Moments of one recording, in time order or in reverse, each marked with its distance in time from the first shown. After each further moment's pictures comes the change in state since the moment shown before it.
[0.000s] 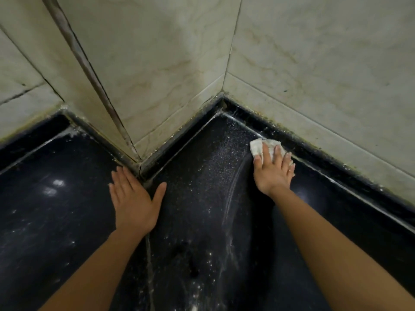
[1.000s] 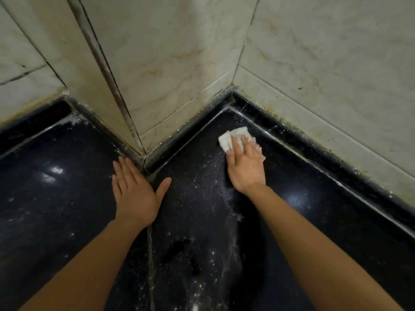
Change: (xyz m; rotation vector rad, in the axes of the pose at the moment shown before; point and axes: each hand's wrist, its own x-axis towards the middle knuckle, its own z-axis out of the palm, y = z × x) left_hand 0.008 -0.001 -0.002 0.020 -0.079 -0.012; right_hand -0.009 -0.058 0.027 -0.045 0.074 -0.358
